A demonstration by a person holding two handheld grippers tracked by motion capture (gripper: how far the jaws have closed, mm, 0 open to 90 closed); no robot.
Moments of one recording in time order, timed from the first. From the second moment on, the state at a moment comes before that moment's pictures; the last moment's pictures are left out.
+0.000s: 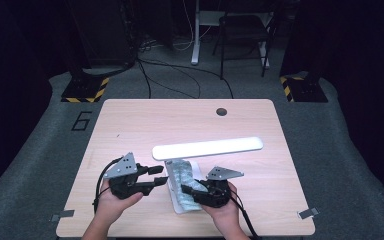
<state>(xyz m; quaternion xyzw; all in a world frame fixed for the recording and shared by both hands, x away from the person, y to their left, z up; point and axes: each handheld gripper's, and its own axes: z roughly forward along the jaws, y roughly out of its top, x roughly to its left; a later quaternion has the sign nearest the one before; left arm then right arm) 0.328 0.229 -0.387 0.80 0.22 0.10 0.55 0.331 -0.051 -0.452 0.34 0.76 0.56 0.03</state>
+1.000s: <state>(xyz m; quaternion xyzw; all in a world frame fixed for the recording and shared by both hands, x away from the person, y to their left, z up) 0.327 0.229 -0.387 0.80 0.22 0.10 0.54 0.333 -0.040 -0.495 0.33 0.81 0.47 0.08</state>
